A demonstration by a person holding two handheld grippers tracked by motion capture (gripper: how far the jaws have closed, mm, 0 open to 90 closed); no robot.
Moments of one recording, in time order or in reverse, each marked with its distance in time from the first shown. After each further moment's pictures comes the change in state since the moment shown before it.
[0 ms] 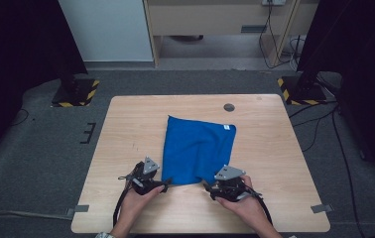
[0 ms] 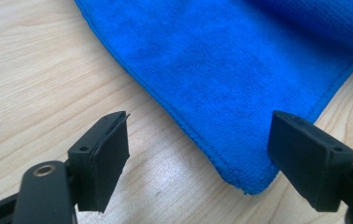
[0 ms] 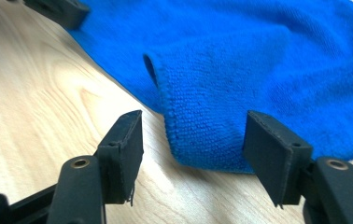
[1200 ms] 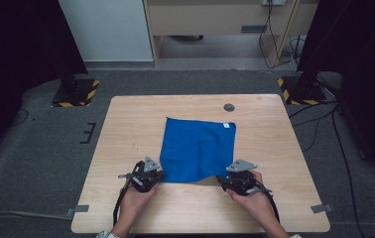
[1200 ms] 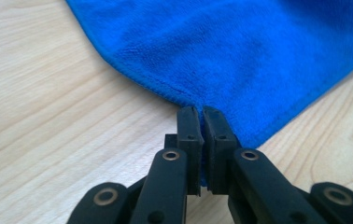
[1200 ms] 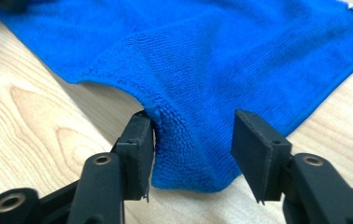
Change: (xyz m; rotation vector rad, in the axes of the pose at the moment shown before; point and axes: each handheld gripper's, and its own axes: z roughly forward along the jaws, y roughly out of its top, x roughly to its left) left arm 0.007 0.001 0.000 0.047 0.003 0.000; right arm -0.031 -0.007 -0.011 0.035 -0.103 0.093
